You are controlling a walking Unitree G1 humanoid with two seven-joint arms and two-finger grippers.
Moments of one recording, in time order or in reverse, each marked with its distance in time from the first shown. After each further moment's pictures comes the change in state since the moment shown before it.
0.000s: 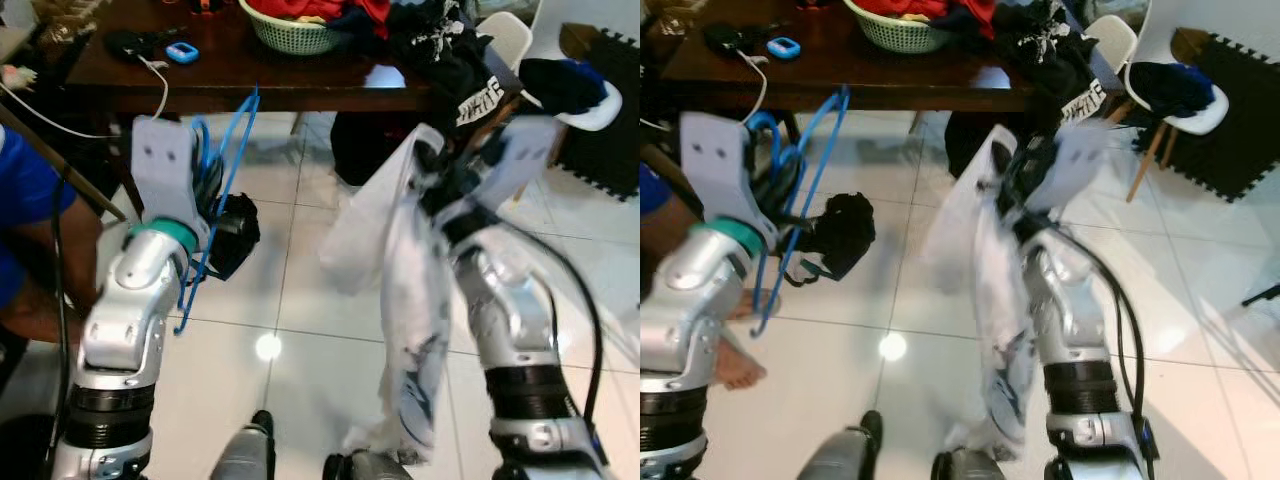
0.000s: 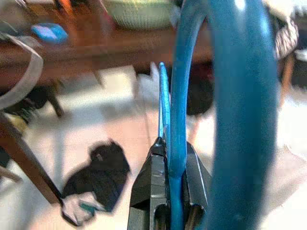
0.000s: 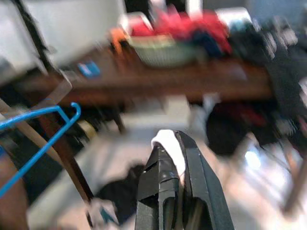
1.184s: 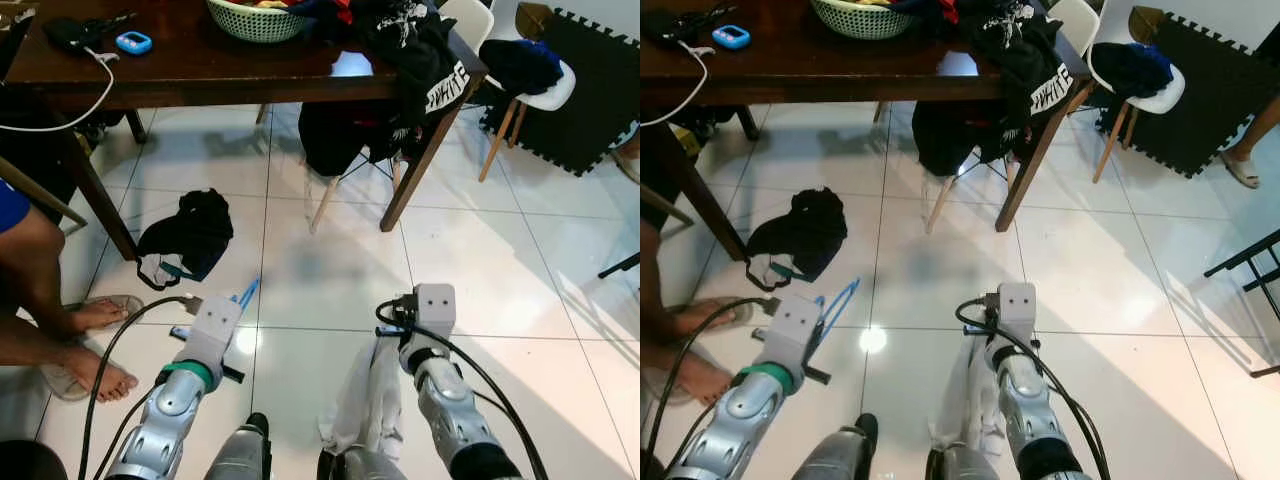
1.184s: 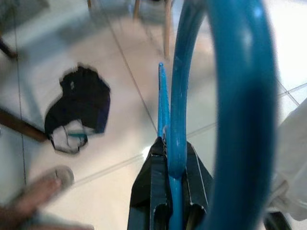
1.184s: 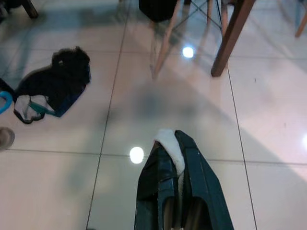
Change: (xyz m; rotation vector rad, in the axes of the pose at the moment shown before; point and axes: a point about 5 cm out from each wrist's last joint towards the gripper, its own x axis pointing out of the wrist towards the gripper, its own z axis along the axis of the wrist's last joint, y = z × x) left arm -0.049 -0.026 -0.140 0.199 0.278 -0.093; right arm -0.068 -0.018 -0.127 -0.112 0.389 -0.256
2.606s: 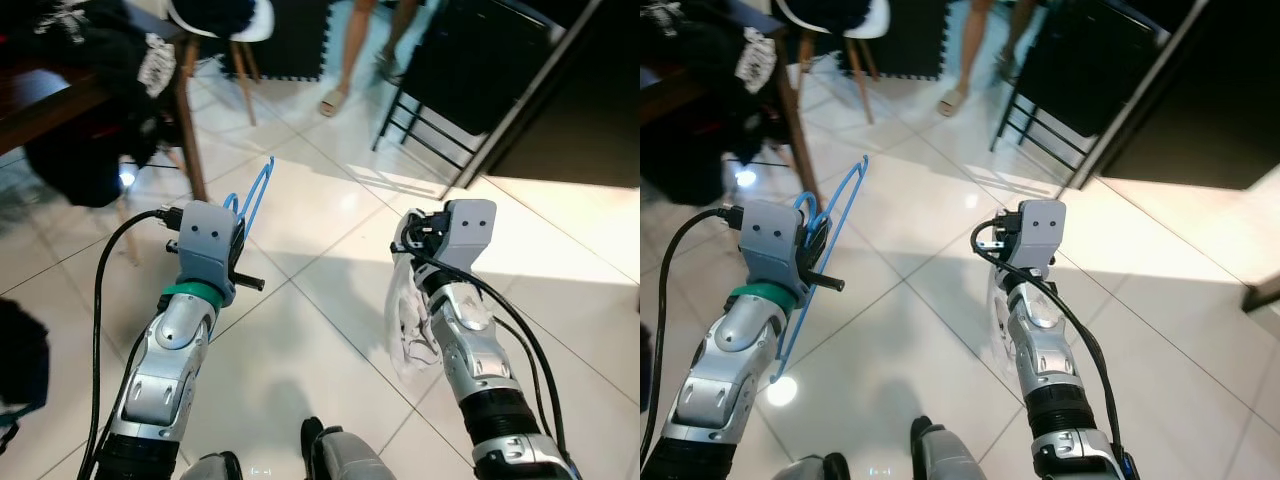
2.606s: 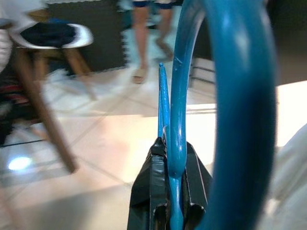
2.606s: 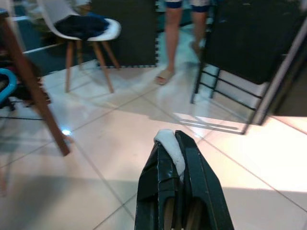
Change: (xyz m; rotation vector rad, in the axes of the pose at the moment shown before) left arm 0.001 0.010 0.111 -0.170 -0.329 0.058; right arm 0.020 -0.004 0.097 0.024 -0.300 0.030
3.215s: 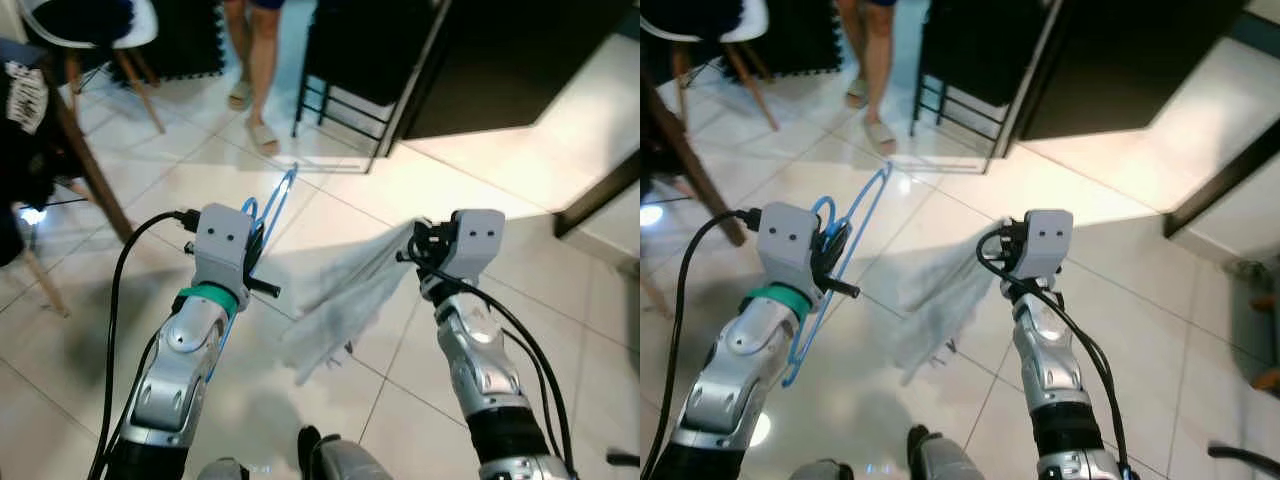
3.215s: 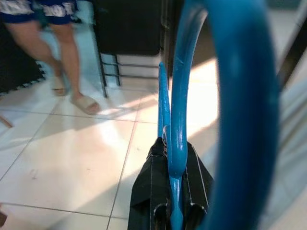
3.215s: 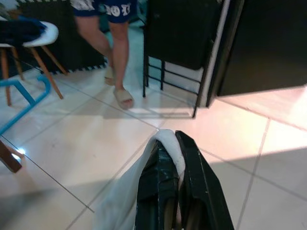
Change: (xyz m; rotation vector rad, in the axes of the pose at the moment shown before) left arm -0.009 -0.002 -0.004 0.035 0.026 -0.089; right arm -0.014 0.005 -0.001 -0.013 -0.004 0.025
